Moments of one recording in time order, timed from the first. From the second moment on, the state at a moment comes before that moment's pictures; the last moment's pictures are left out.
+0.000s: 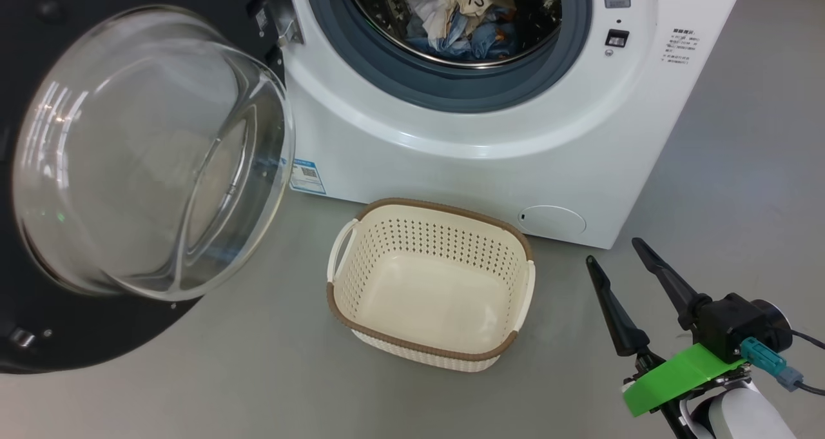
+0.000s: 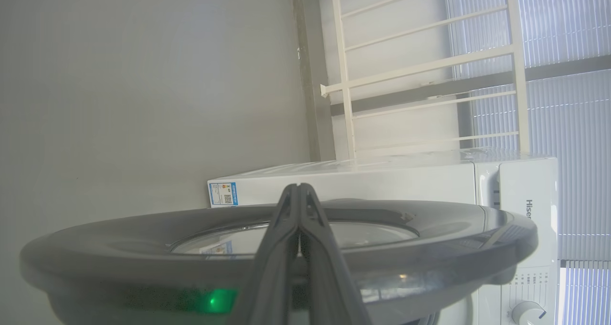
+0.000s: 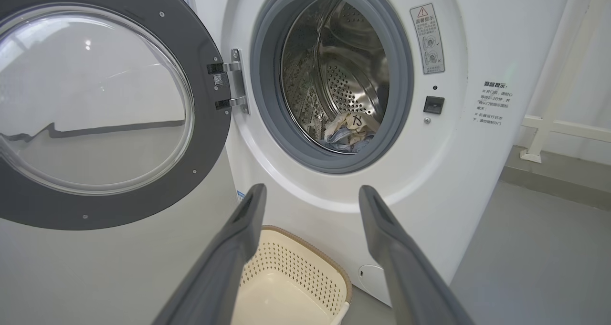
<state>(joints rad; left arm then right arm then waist) -0.59 0.44 0.50 0.53 -1.32 0.27 0.60 -0.16 -0.22 0.16 0.16 0.22 0.13 -0.26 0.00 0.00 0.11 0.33</state>
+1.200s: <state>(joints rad) -0.49 0.31 0.43 0.15 -1.38 0.42 0.77 -0.12 -0.18 0.12 0.15 0.22 0.13 -0.26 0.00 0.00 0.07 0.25</state>
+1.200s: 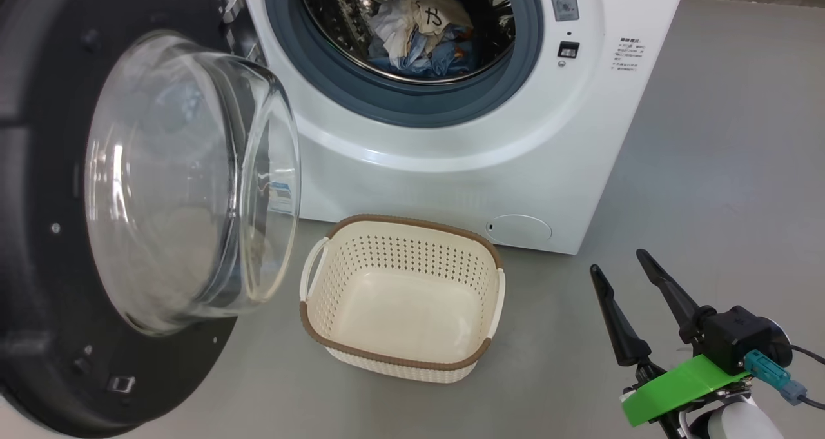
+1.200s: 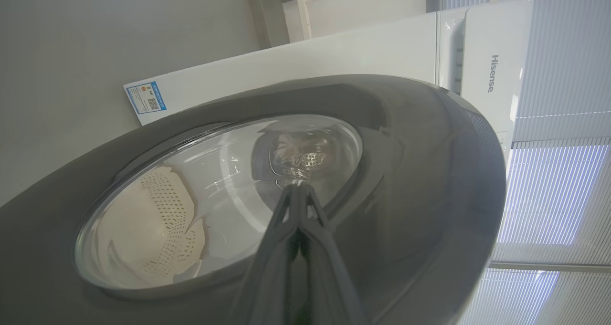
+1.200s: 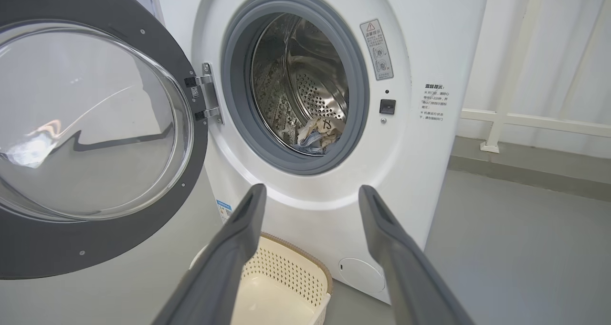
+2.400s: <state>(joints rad) -0.40 0.11 0.23 -0.17 -1.42 0.51 0.86 -0.10 -0.17 0.11 0.14 0.22 0.13 -0.26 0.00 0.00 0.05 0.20</state>
